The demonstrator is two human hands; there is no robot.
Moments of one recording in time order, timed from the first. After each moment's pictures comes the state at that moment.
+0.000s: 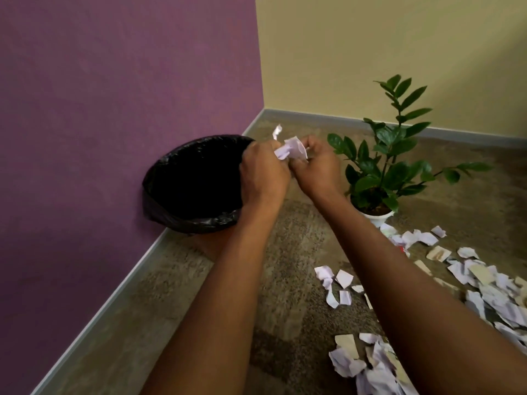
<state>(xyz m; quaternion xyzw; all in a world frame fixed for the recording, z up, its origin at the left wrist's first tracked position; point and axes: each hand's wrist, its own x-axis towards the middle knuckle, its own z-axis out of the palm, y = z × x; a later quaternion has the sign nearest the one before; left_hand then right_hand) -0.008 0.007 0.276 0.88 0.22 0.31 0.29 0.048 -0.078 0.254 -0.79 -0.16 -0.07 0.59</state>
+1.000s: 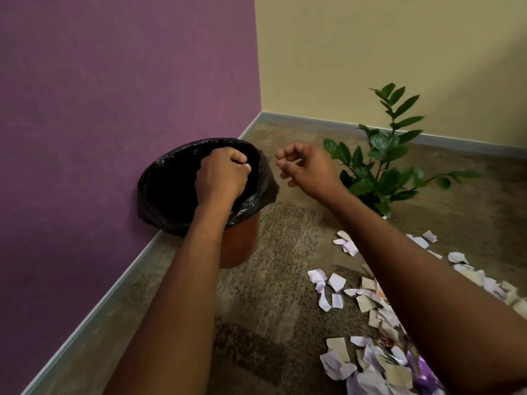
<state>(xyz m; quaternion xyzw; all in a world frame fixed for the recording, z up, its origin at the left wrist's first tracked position) -0.024 0.068 0.281 0.87 0.31 0.20 0.34 0.058 -0.088 0.268 -0.79 -0.26 0.04 0.55</state>
